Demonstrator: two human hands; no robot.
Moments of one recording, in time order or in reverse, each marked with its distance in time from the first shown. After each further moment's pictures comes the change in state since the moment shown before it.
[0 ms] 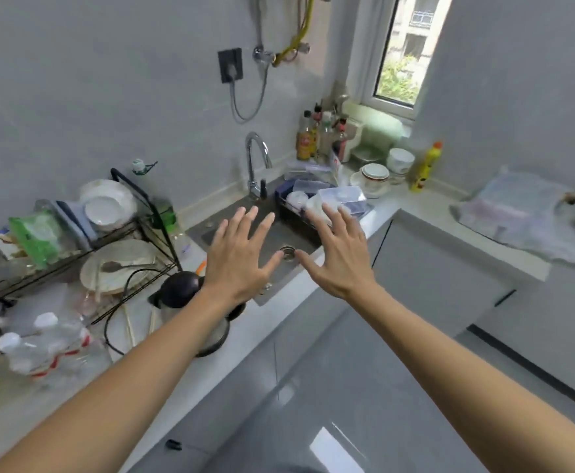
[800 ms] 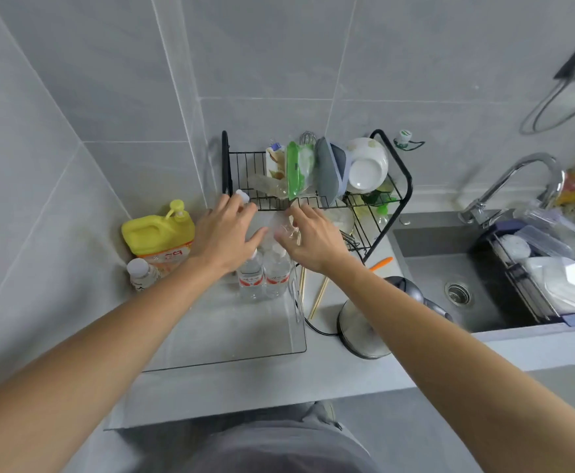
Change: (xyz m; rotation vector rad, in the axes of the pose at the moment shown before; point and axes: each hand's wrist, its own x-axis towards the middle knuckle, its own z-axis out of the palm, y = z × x) left_hand -0.216 -0.380 -0.045 0.209 0.085 -0.614; right_hand 0.086 -0.403 0.260 0.238 -0.461 -0.680
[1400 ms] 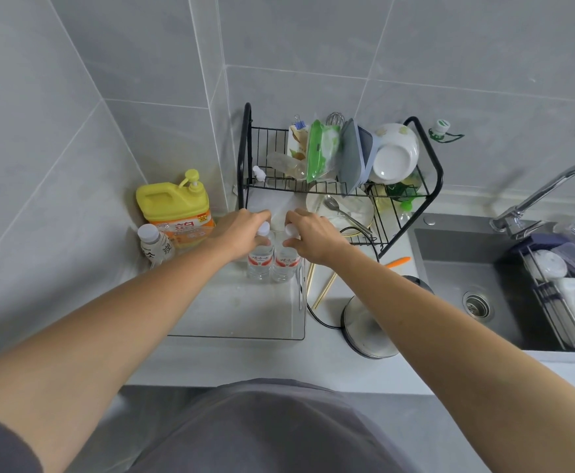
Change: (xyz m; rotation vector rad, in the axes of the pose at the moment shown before) left_hand -0.008 -0.004 0.052 -0.152 -0.426 -0.131; right_hand 0.016 0.012 0.036 -0.053 -0.324 -0.137
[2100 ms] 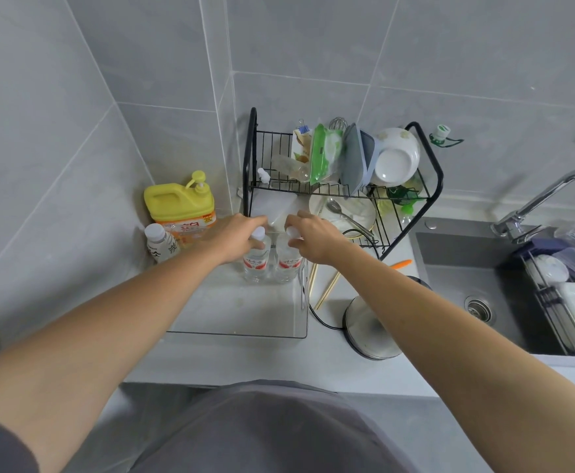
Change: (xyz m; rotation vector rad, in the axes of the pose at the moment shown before) left_hand -0.020 -0.015 -0.002 -0.057 -0.004 0.008; right_hand -0.002 -0.003 -0.003 -0.023 -0.055 -0.017
